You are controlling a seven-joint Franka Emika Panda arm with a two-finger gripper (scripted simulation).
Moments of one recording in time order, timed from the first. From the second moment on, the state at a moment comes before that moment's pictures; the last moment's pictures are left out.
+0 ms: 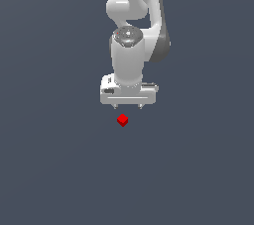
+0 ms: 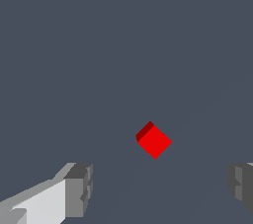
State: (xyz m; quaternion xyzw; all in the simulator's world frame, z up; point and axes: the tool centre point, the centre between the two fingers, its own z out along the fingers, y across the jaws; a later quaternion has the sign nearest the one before) arm 0.006 0.004 0.179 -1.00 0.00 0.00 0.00
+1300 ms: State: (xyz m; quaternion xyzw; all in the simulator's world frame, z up) arm -0.006 -0.014 0.090 -0.98 0.21 0.00 0.00
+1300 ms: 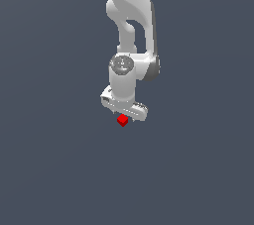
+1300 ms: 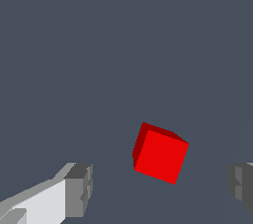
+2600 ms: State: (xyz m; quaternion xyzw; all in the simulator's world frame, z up) arm -0.019 -0.022 0.020 -0.93 0.37 0.00 0.00
